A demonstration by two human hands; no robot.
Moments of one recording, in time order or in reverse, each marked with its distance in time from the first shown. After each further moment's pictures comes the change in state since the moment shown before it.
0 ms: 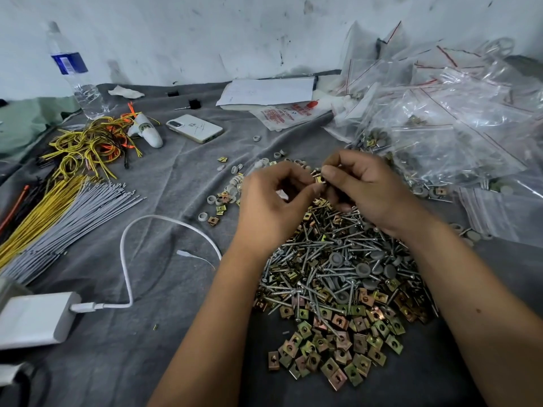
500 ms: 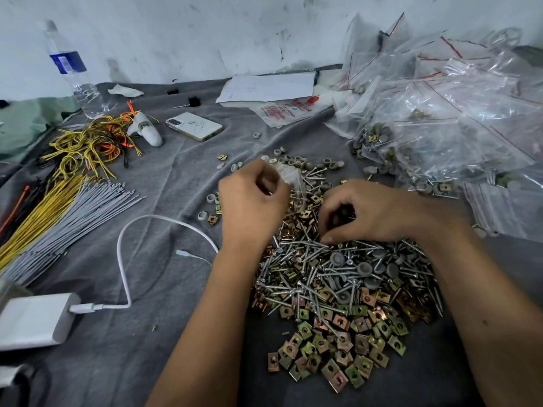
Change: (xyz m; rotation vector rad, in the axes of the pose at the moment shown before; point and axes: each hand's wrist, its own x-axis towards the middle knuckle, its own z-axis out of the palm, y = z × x) left_hand 0.003 -0.016 -0.007 0.278 0.222 -0.118; right_hand -0.004 -0.016 -0.007 -0.658 -0.510 0.170
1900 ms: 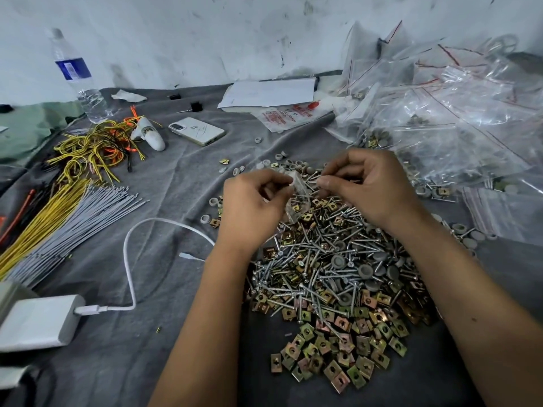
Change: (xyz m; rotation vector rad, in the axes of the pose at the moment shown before) left_hand 0.008 -0.011 -0.008 -0.084 -0.186 0.048; right_hand 0.004 -0.009 0.009 0.444 0.722 -0.026
